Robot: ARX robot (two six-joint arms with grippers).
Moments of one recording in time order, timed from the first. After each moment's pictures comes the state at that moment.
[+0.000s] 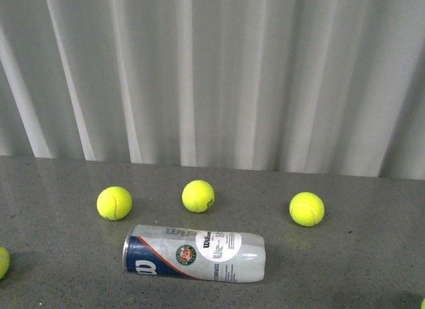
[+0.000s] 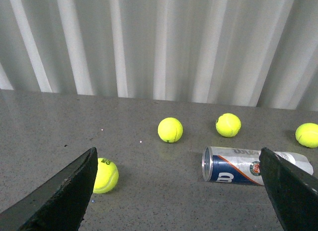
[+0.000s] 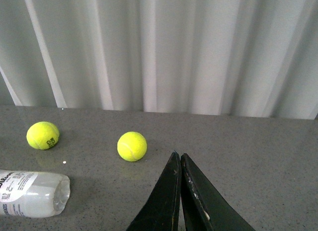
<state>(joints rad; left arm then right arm) 0.00 0.00 0.02 0.00 0.00 0.00 0.09 1.02 0.06 0.94 0.09 0.00</state>
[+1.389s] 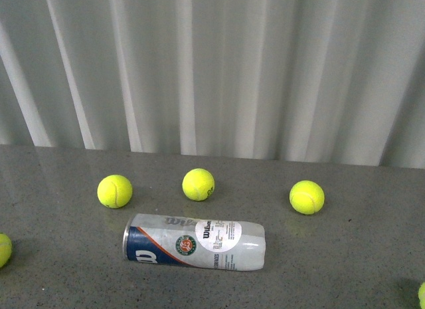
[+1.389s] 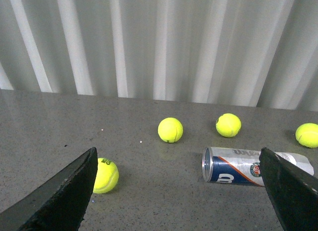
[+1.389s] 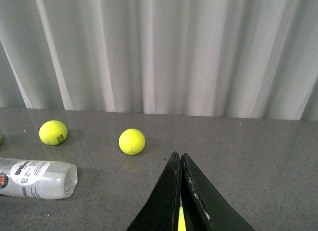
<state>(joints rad) 0.00 0.00 0.02 0.00 0.00 0.00 0.00 0.19 0.00 0.19 0.00 0.00</state>
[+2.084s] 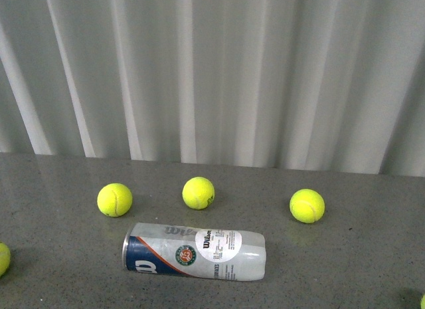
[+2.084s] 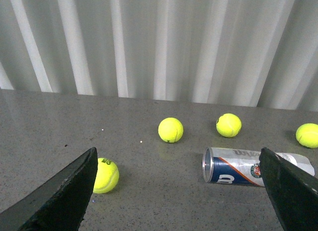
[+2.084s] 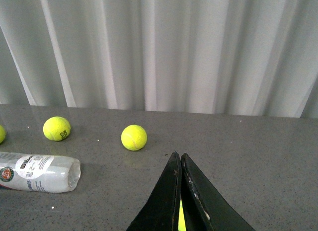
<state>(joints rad) 0.00 0.00 0.02 0.00 0.00 0.00 0.00 0.00 0.01 0.00 0.00 0.00</state>
